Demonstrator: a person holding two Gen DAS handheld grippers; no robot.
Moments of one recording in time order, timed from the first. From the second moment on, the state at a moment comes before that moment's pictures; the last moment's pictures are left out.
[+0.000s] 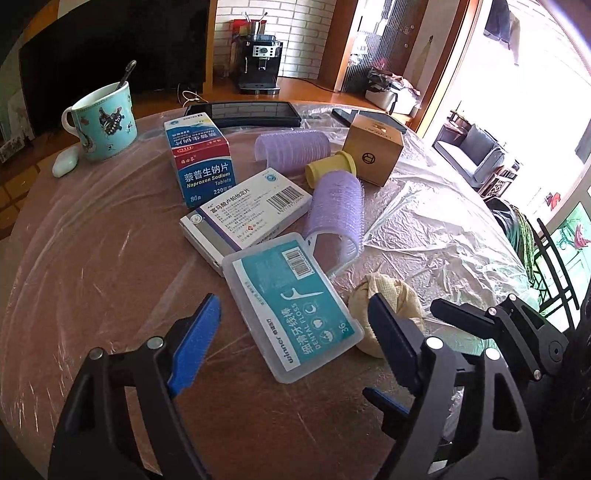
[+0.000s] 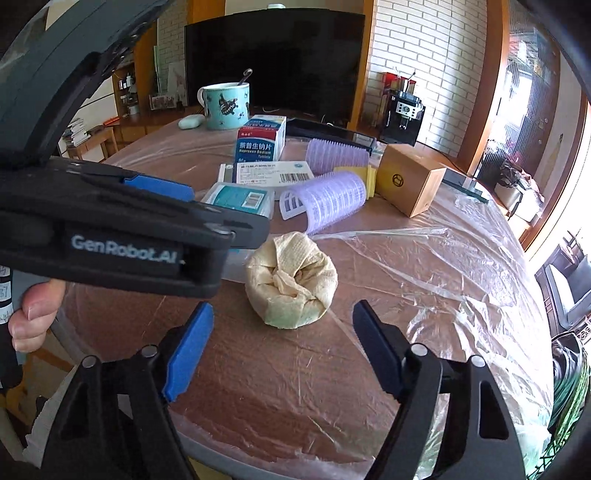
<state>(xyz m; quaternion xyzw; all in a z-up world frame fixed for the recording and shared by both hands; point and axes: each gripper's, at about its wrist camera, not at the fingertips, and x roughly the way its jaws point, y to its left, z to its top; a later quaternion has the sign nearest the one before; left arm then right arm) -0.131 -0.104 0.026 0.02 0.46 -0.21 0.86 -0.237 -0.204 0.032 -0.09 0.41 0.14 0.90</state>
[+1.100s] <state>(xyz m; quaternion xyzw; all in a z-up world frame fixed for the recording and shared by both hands) -0.136 -0.101 0.019 0.07 0.46 -0.19 0.86 -0.230 -0.229 0.042 -0.04 0.40 0.14 0.90</state>
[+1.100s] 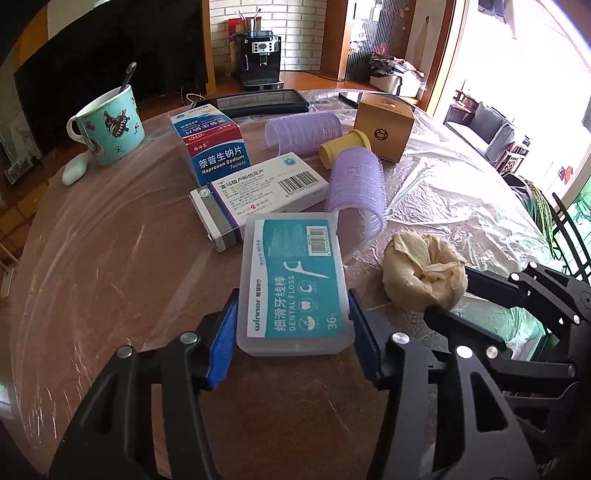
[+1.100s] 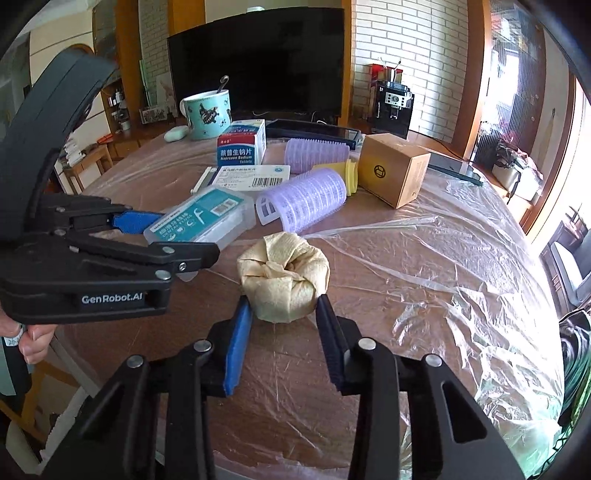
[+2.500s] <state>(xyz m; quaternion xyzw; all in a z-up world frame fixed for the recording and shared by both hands) -0.178 -0.069 0.031 0.00 0.45 -0.22 0.87 -0.224 -0.205 0.040 -0.04 0.41 0.16 0.90</state>
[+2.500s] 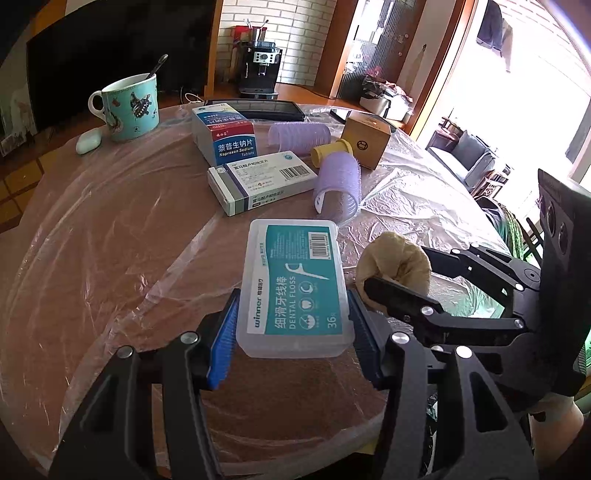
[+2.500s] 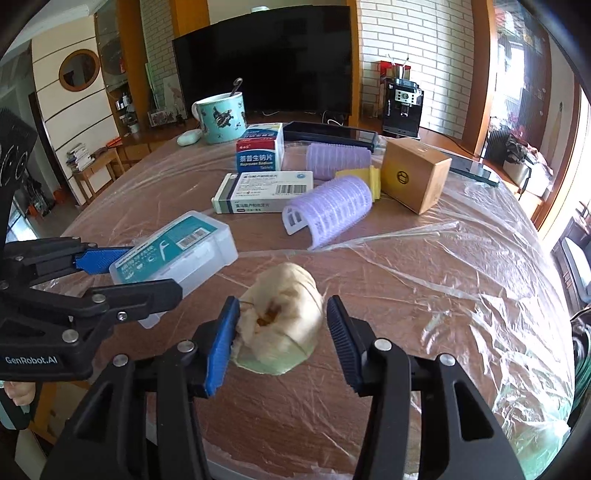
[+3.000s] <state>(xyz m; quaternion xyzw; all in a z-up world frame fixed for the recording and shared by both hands) -0.181 -0.063 0.028 0.00 0.45 -0.22 0.87 -0.227 -0.204 0.046 -0.01 0.40 0.19 0.90</state>
